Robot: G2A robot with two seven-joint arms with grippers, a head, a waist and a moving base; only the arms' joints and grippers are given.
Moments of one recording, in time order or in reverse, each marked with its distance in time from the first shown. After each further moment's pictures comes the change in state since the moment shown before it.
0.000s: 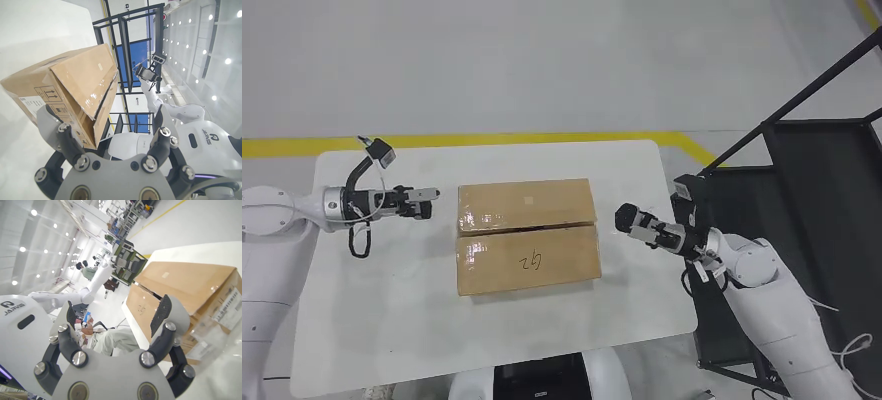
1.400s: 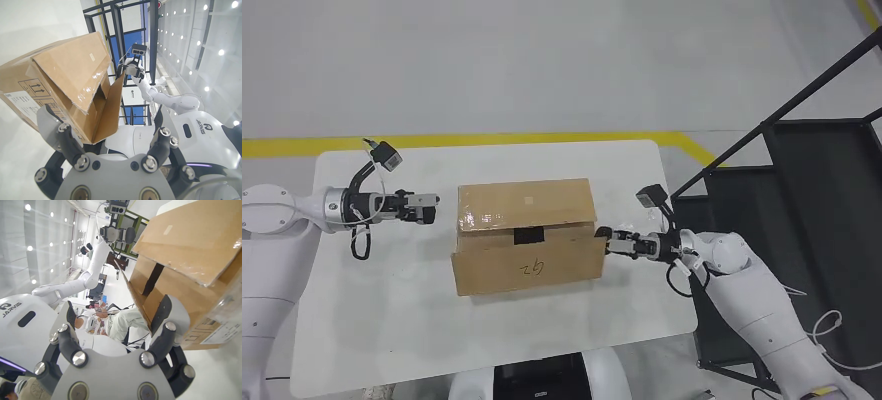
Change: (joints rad) left arm -0.021 -0.009 0.029 0.024 -0.039 -0.019 -0.049; right arm 0.129 -0.012 -0.171 0.140 0.227 0.082 0.251
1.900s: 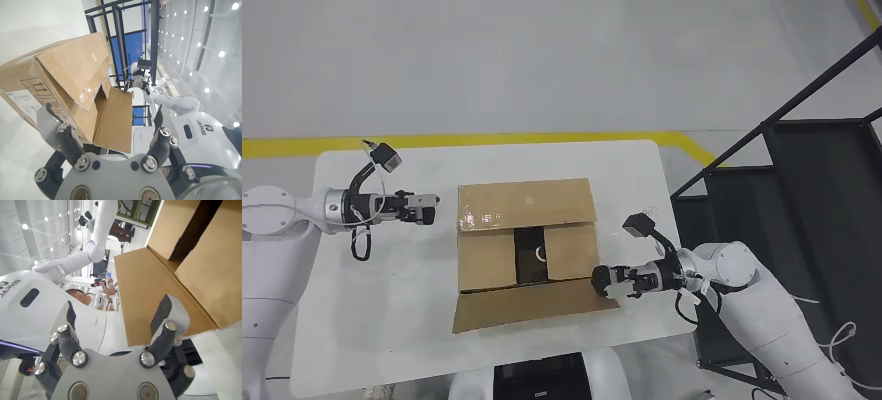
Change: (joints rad) left arm 0.008 0.001 -0.002 0.004 0.004 -0.004 0.007; right arm -0.130 0.054 0.005 -0.199 -0.076 0.125 0.124
